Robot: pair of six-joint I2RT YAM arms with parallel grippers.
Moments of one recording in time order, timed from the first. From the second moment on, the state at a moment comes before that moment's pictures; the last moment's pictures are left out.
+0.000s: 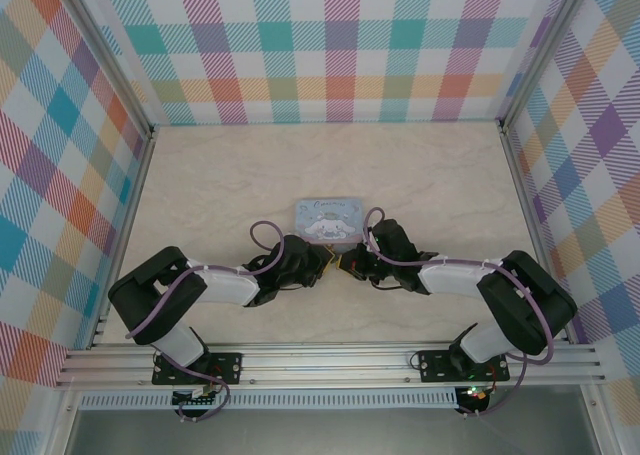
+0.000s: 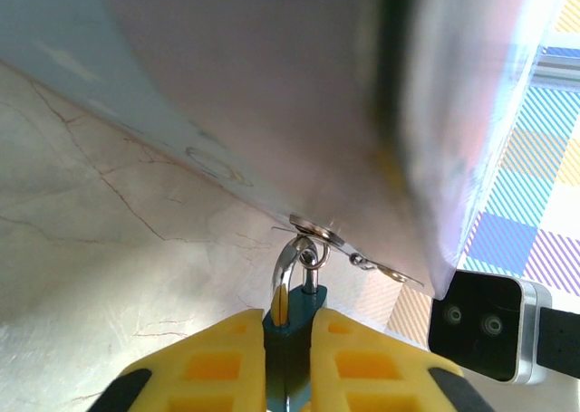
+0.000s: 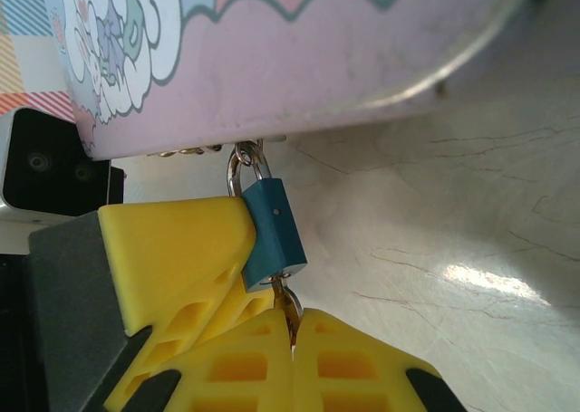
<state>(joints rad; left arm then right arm) -0.85 1.59 0.53 0.51 0.03 -1.63 0.69 1.47 0.52 0.25 -0.44 1.12</state>
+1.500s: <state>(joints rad) -0.84 1.48 0.54 0.33 0.00 -1.56 0.78 0.90 0.49 0.07 -0.09 0.27</state>
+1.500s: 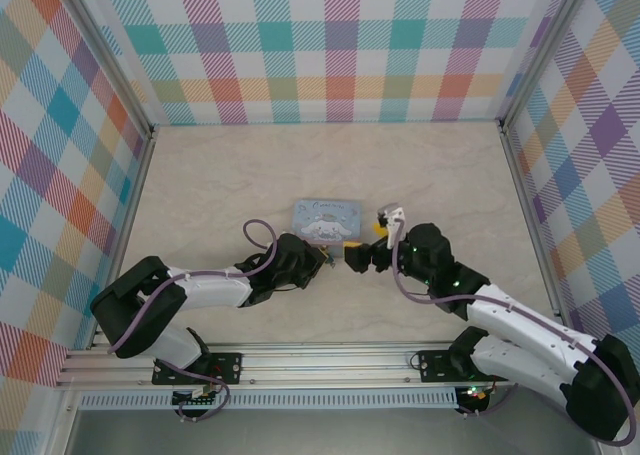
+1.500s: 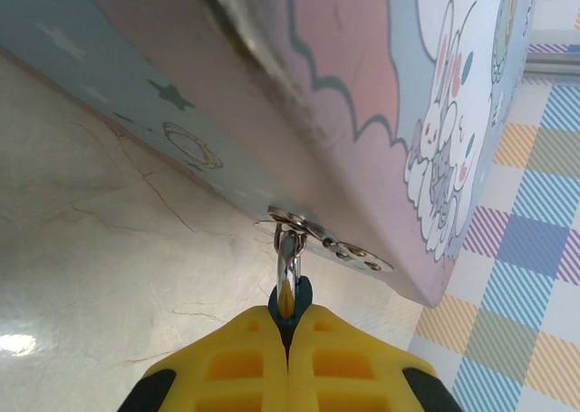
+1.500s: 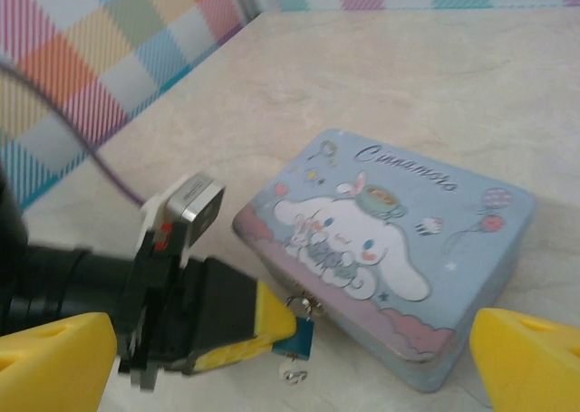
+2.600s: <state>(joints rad) -0.78 1.40 0.55 0.25 0.05 -1.52 1.19 1.48 0.42 0.59 0.52 -0.48</state>
